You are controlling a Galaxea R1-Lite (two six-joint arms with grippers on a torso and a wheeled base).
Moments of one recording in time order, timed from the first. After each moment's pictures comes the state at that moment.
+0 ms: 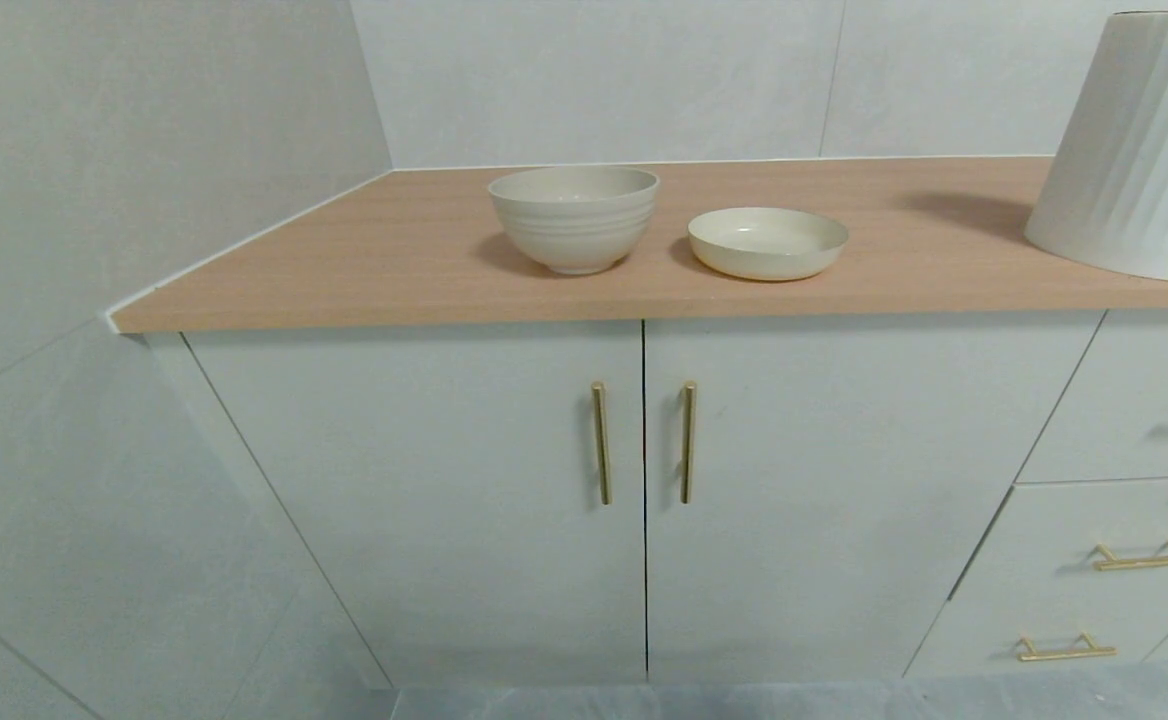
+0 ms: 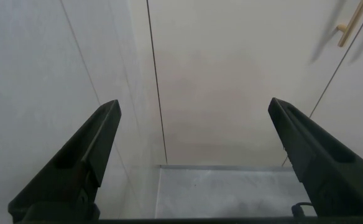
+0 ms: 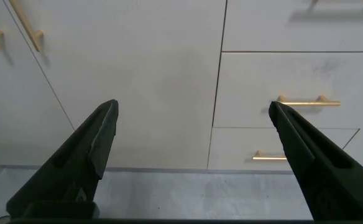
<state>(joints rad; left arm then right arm) 0.01 0.00 0.00 0.00 0.03 0.00 0.00 0.00 0.00 0.00 0.03 -0.01</state>
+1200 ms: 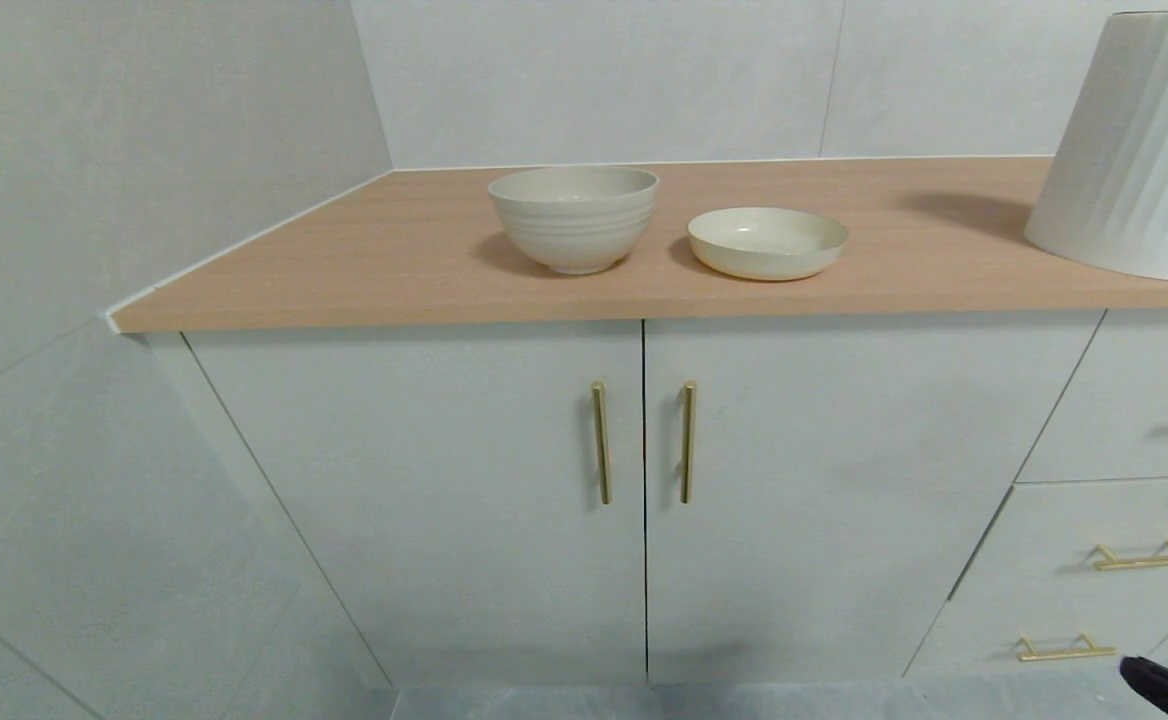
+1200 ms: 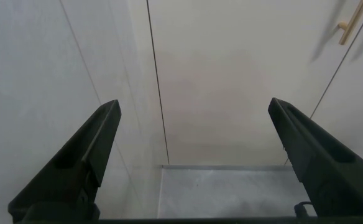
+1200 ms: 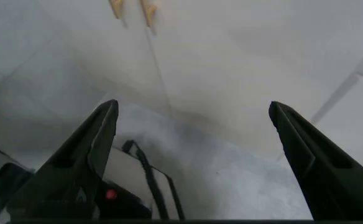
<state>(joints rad) 0.01 0.00 0.00 0.00 0.03 0.01 0.31 0.79 -0.38 -0.09 0.20 0.01</state>
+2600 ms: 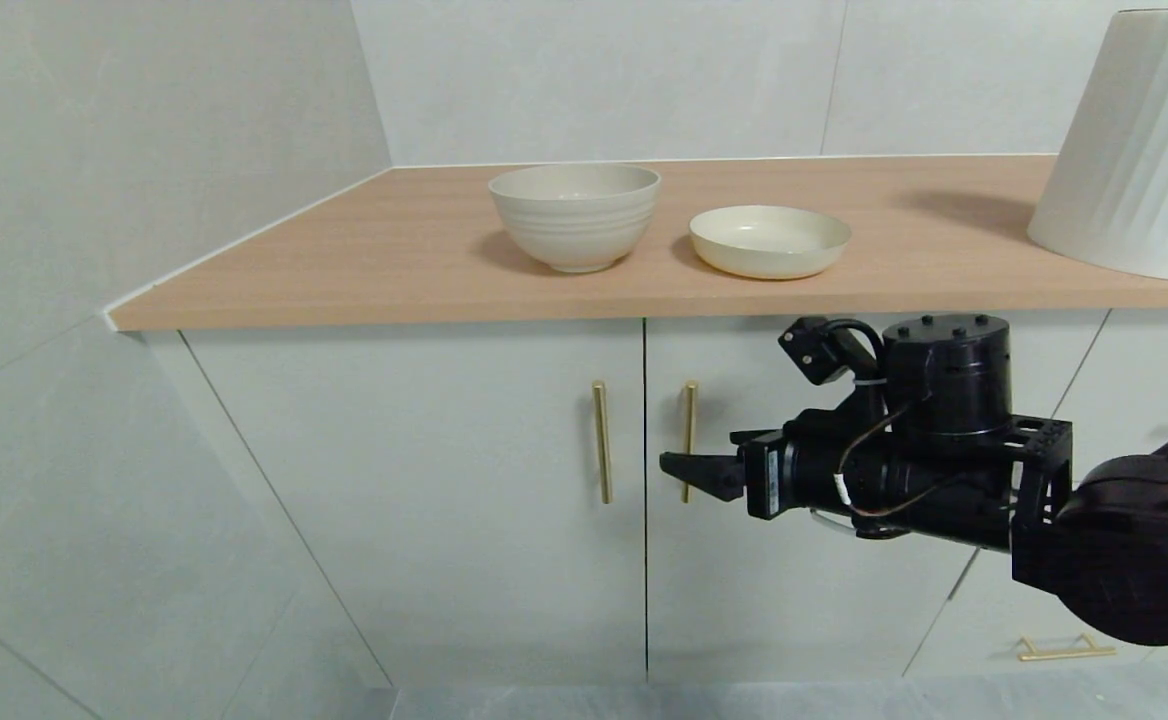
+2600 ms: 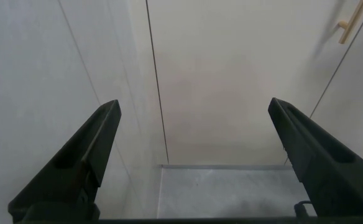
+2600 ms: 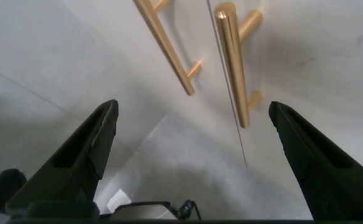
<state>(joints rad) 0.01 0.00 0.00 0.00 0.02 0.01 0.64 1.80 -0.88 -0.63 0.19 0.23</state>
